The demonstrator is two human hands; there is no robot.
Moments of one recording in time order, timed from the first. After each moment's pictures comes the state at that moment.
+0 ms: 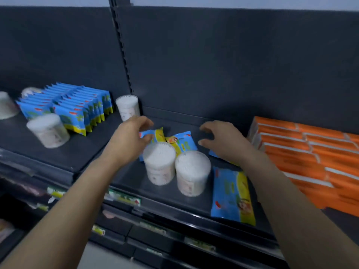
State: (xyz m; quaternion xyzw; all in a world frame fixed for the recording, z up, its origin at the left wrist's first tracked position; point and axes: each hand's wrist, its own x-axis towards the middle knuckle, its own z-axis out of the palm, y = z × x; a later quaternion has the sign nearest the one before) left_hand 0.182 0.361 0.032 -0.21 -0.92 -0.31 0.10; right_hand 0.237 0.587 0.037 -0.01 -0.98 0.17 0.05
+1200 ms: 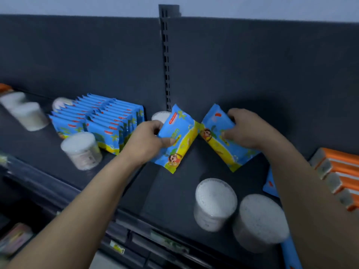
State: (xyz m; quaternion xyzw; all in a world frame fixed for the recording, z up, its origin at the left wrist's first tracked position) left_hand 0.086 0.297 0.050 -0.11 -0.85 -0.51 -0.04; right_hand 0.123 0.520 0.089 -0.08 -0.97 0.22 0.02
